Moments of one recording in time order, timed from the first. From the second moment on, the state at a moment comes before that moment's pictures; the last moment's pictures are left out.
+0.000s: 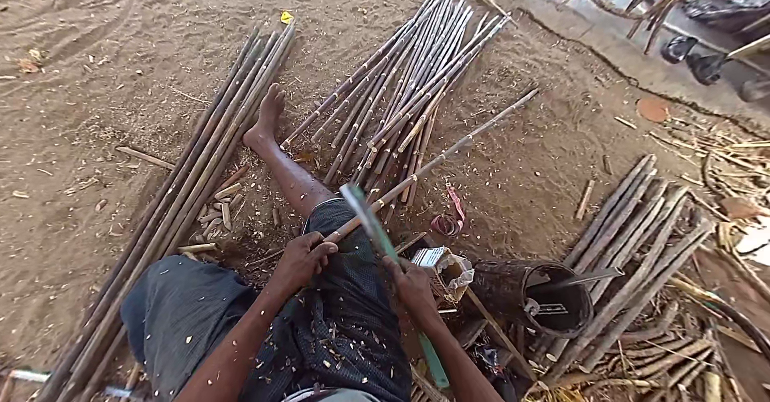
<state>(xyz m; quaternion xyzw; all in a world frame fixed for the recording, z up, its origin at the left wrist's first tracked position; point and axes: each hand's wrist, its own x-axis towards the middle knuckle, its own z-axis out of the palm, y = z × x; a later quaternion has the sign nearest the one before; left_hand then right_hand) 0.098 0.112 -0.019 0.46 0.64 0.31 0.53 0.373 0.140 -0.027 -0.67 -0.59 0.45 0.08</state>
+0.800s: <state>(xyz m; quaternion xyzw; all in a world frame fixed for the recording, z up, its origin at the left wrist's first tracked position) 0.106 0.112 -0.028 0.34 0.60 0.42 0.59 0.356 0.136 -0.024 -0.65 -0.61 0.46 0.07</state>
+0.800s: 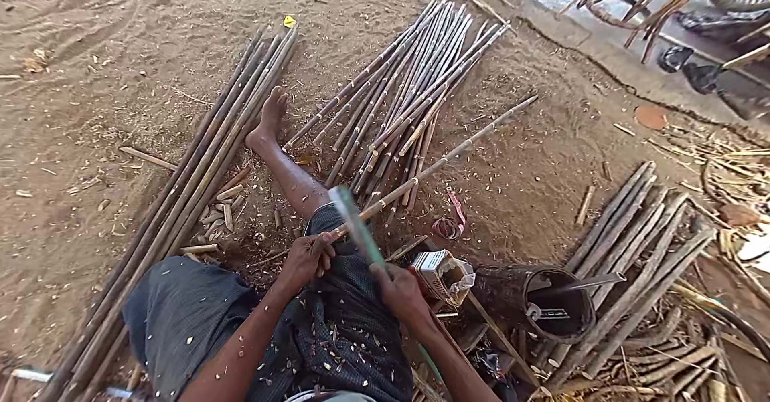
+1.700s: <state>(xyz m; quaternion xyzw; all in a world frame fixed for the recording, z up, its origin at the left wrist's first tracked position) 0.105 0.114 -0.035 0.38 0.60 0.41 0.58 0.365 0.172 -0.020 -0.62 -0.63 0.47 0.05</state>
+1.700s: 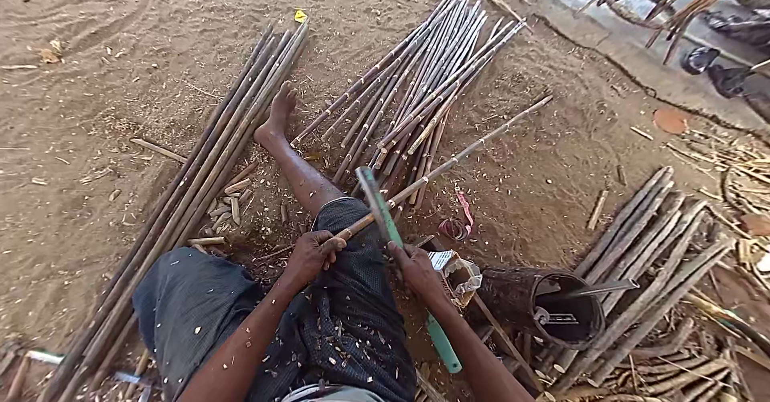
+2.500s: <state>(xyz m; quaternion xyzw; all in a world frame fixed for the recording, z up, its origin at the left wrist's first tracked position) 0.098 0.117 -0.025 0.41 0.64 0.35 0.55 0.353 0.178 -0.002 -0.58 -0.66 0.47 0.00</state>
